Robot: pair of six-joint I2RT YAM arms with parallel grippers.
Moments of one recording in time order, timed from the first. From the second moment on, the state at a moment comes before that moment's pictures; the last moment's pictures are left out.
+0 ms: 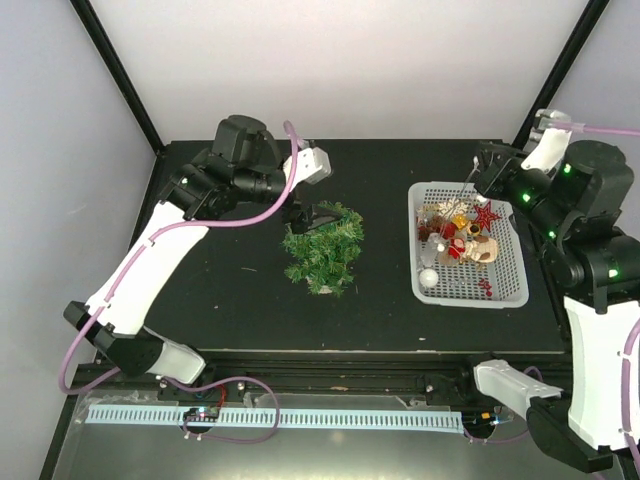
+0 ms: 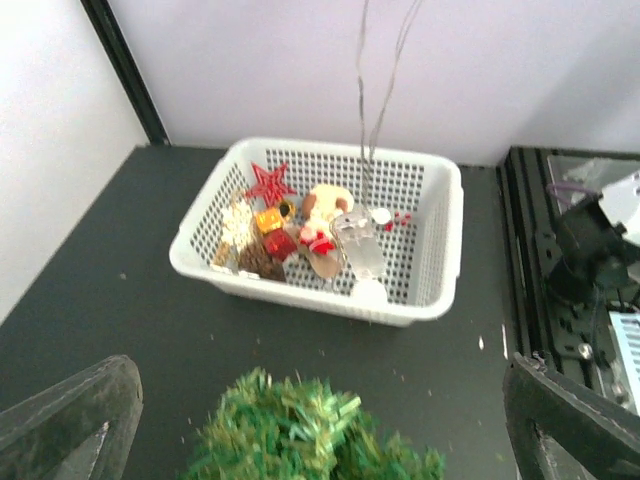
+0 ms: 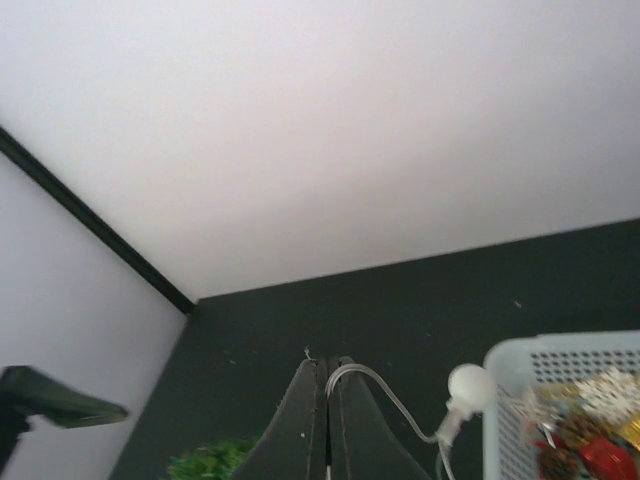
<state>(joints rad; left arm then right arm) -0.58 1.43 1.76 -0.89 0.68 0.44 0.21 1.05 1.77 -0.95 -0.11 0.46</state>
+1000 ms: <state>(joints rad) -0.61 1.63 1.89 -0.54 1.19 0.20 0.29 0.99 1.64 -0.55 -0.84 0.62</state>
